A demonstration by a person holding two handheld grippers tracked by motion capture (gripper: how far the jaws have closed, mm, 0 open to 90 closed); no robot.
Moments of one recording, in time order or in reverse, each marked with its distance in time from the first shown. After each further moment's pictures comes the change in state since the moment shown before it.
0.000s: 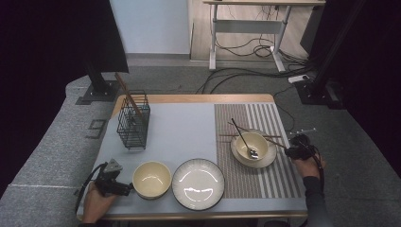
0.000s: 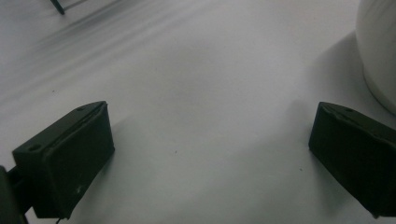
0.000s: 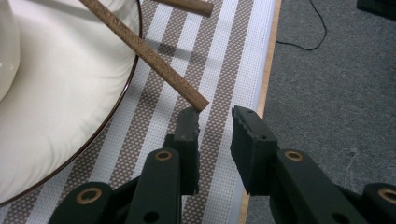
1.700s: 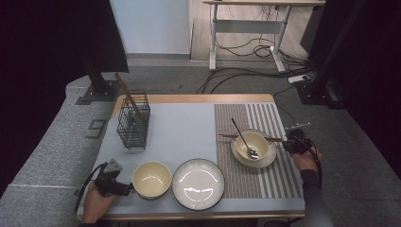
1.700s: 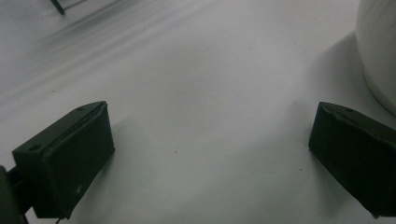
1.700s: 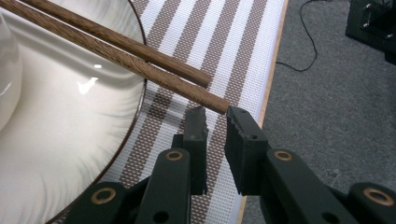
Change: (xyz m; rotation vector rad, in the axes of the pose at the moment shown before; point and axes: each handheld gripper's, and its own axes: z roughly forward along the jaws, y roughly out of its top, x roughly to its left) left arm 0.000 0.000 0.000 0.000 0.000 0.000; right arm 0.005 0.021 0.005 -0.034 -0.026 -0.092
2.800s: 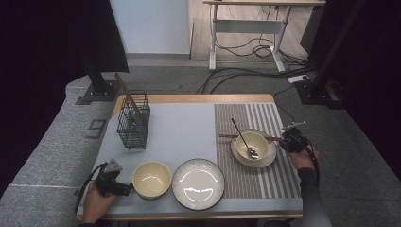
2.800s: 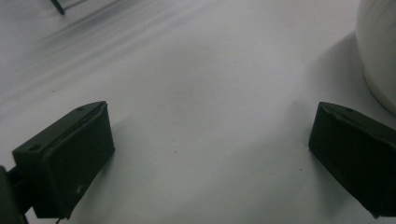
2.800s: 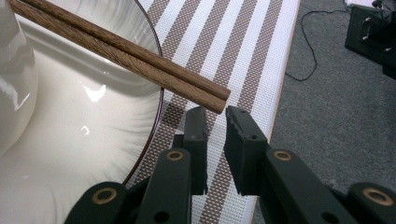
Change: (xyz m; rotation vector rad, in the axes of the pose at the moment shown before) left arm 0.000 0.000 0.000 0.000 0.000 0.000; right arm 0.007 0.007 0.003 -0.018 0.001 -0.042
